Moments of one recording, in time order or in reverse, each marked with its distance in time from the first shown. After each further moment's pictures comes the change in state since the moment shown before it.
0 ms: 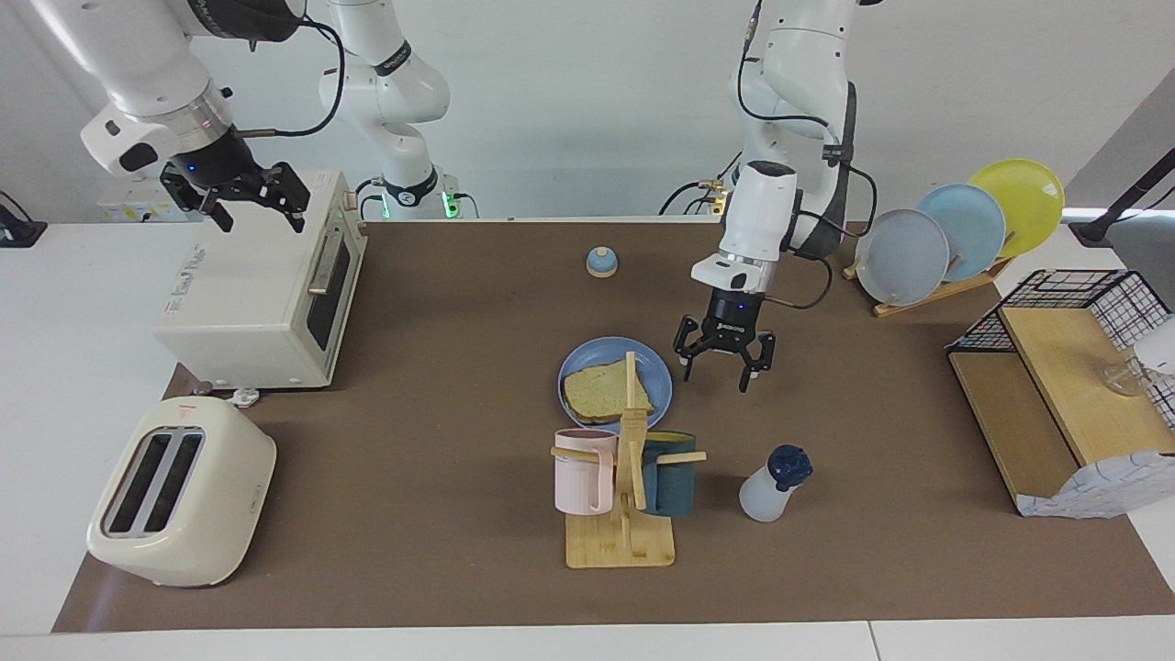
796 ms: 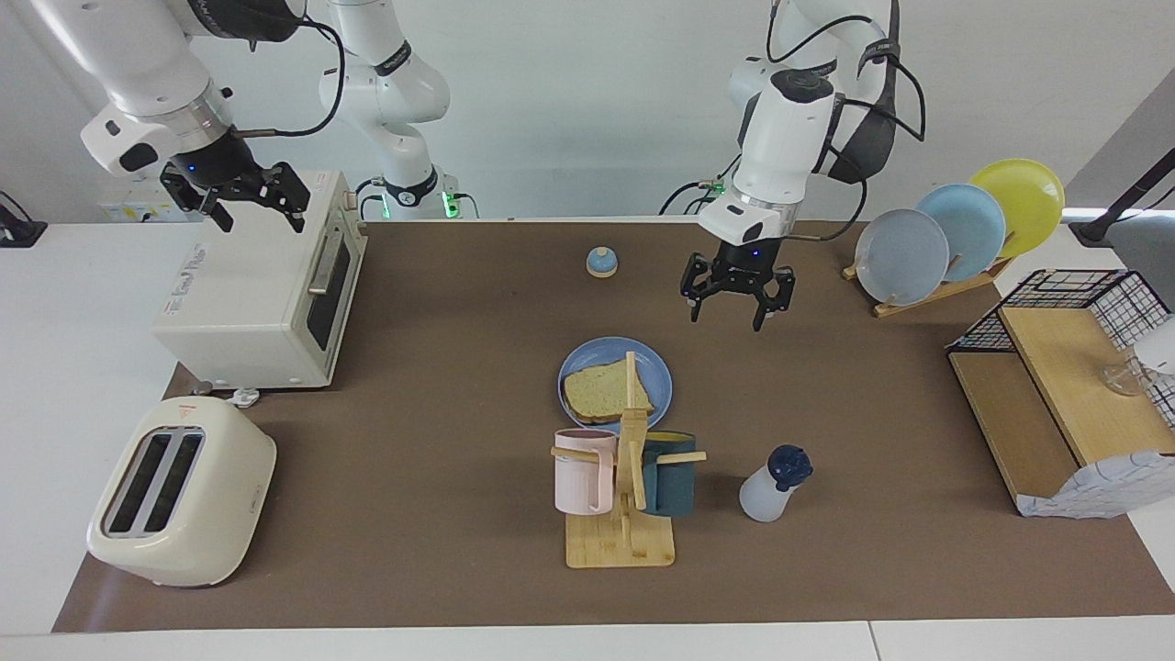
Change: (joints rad) left arm -0.014 -0.138 0.004 0.362 0.000 -0.835 0.001; right arm 0.000 0.000 0.000 0.000 0.000 0.000 0.000
